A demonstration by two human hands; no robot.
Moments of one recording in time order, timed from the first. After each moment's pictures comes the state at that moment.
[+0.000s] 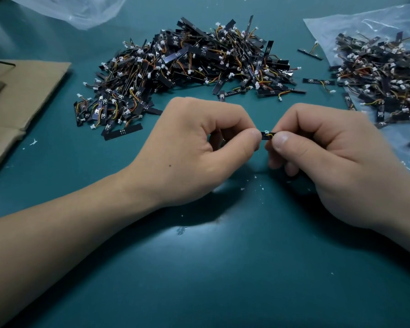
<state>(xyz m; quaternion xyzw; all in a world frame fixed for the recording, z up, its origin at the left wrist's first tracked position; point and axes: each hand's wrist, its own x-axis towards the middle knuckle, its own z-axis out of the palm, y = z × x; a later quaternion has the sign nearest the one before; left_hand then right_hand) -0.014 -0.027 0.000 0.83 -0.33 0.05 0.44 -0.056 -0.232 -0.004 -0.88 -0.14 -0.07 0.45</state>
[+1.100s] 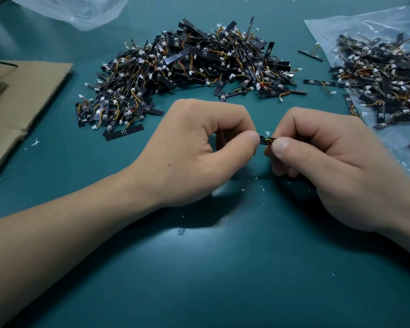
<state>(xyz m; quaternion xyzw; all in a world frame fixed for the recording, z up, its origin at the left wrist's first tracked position) -0.012 -0.025 0.002 0.83 -0.35 0.04 0.44 -0.057 -0.232 -0.004 -0.87 -0.17 -0.05 0.46</state>
